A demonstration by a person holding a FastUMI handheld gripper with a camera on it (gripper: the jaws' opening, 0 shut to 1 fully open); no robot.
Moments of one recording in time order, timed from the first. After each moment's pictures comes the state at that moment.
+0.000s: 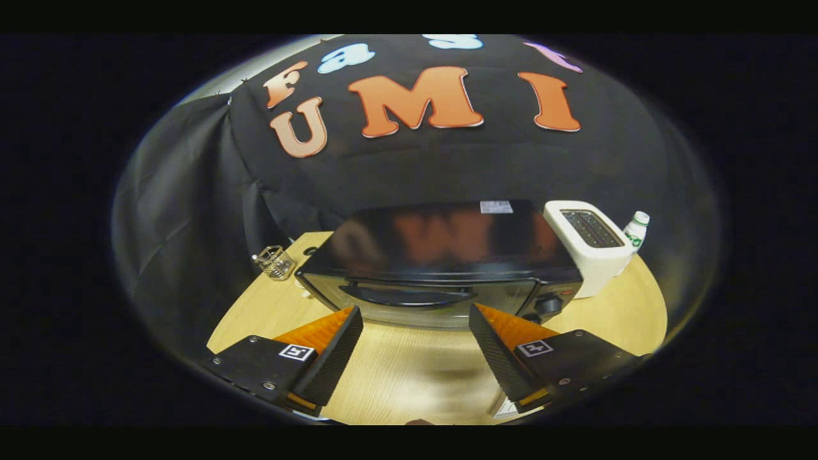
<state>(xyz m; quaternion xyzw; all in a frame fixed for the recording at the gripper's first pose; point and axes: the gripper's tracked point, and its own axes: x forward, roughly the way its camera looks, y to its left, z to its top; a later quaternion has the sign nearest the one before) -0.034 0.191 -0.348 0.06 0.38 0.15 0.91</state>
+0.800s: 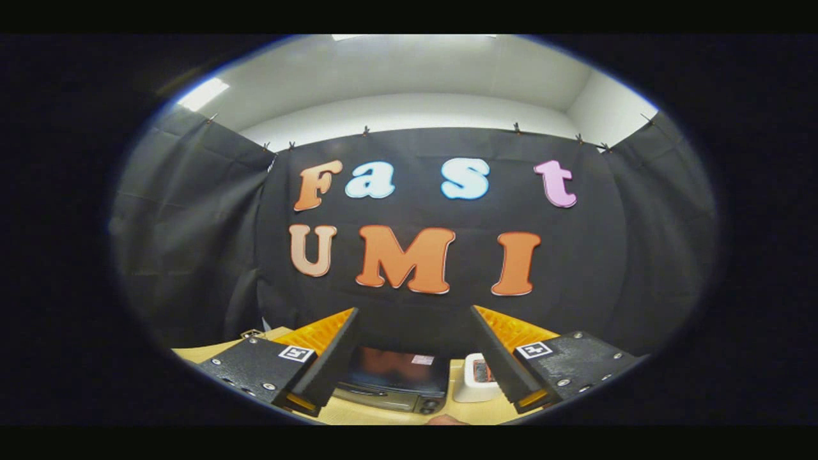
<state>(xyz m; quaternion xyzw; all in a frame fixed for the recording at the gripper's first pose) 0.001 0.089 -0.048 -0.01 0.04 0.12 0.99</state>
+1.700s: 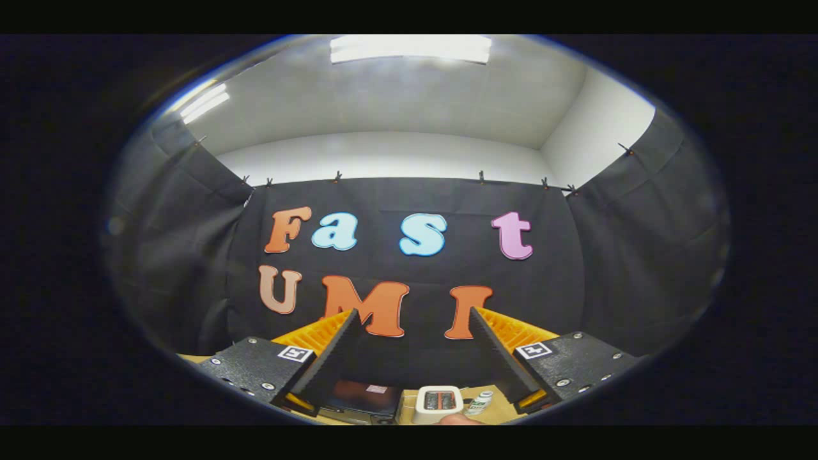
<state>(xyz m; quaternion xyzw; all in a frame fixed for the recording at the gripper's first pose) -0.008 0.004 0.048 -0.01 -0.07 0.06 1.00</state>
